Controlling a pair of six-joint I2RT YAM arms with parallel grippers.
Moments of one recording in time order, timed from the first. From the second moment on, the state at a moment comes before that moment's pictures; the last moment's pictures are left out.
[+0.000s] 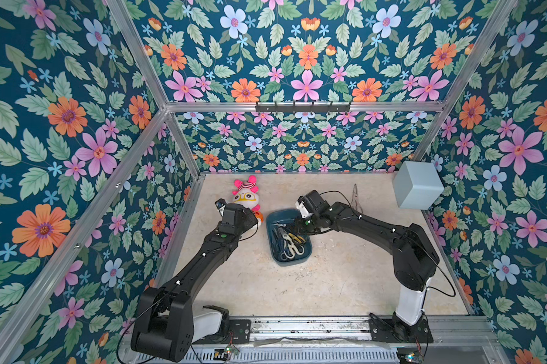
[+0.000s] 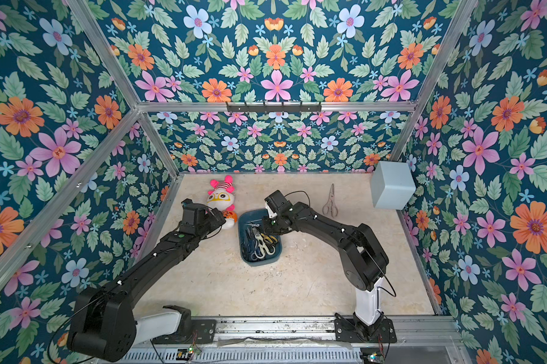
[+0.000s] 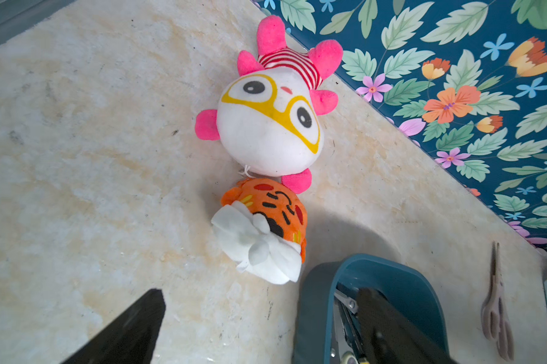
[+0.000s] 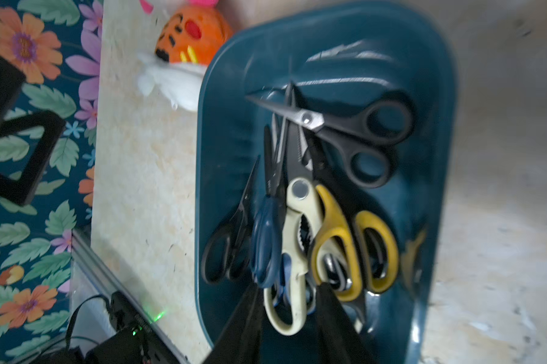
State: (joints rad) left arm -0.27 1.23 0.75 -0.20 -0.21 -0.72; right arm 0.79 1.89 1.46 -0.56 -0.26 0.61
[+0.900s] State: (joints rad) left arm -0.27 1.16 0.70 -0.24 -0.25 -0.73; right arm 0.83 2.01 1.49 -0.54 -0.32 0.63
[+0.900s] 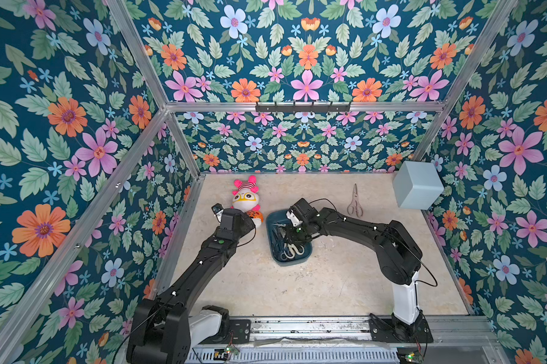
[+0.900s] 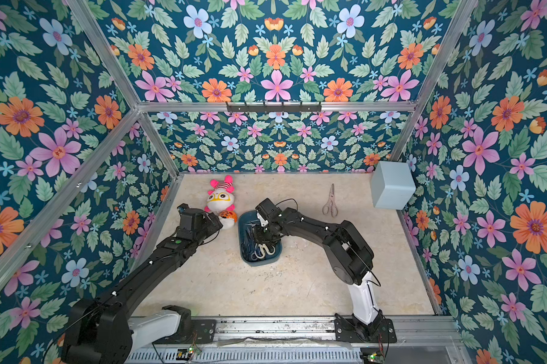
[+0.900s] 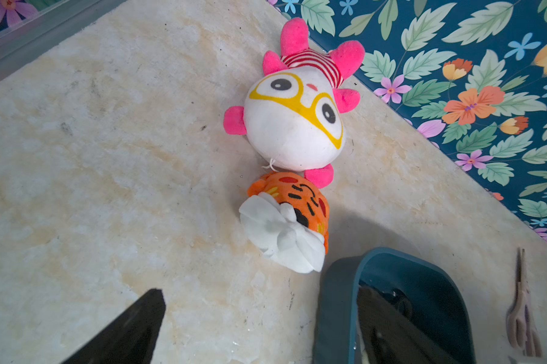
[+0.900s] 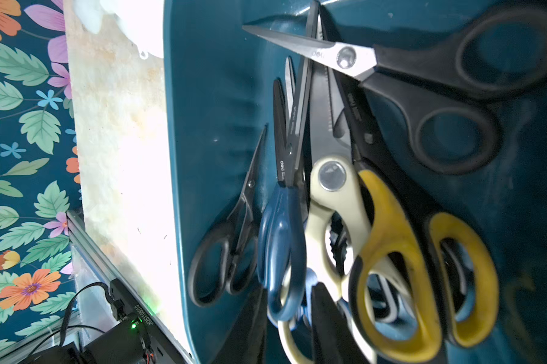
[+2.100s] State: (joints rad) left arm -0.27 1.14 0.69 -0.25 -0.28 -0.72; right arm 0.85 2.01 1.55 -0.60 -0.32 0.62
